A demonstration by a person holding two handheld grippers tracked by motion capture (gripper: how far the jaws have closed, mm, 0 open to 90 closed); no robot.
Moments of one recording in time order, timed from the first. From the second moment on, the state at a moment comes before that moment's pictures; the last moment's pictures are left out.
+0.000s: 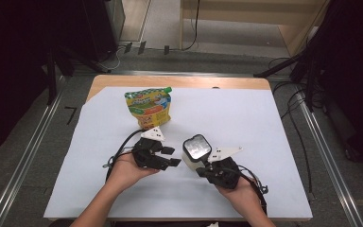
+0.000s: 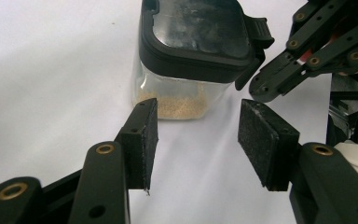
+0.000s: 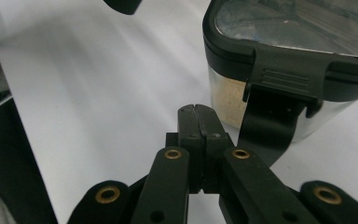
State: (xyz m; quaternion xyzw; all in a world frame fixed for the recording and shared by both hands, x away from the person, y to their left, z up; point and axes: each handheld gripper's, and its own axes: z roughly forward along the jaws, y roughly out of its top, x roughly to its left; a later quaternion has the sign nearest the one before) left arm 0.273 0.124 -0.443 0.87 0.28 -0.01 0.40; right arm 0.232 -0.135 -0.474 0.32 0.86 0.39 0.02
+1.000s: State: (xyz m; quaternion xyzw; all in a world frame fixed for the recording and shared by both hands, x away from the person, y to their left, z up) left arm 0.276 0.123 -0.449 0.88 0.27 -0.01 0.39; right arm 0.254 -0.182 -0.470 0.38 0.83 0.40 0.04
